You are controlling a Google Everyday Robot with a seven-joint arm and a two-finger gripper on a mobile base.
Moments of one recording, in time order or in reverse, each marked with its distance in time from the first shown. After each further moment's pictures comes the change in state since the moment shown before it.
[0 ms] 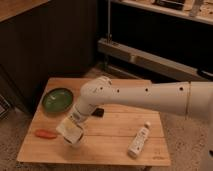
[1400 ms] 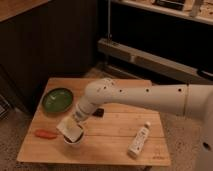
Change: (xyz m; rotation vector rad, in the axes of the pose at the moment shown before) arm -0.003 -0.013 0.009 -0.039 -0.045 0.001
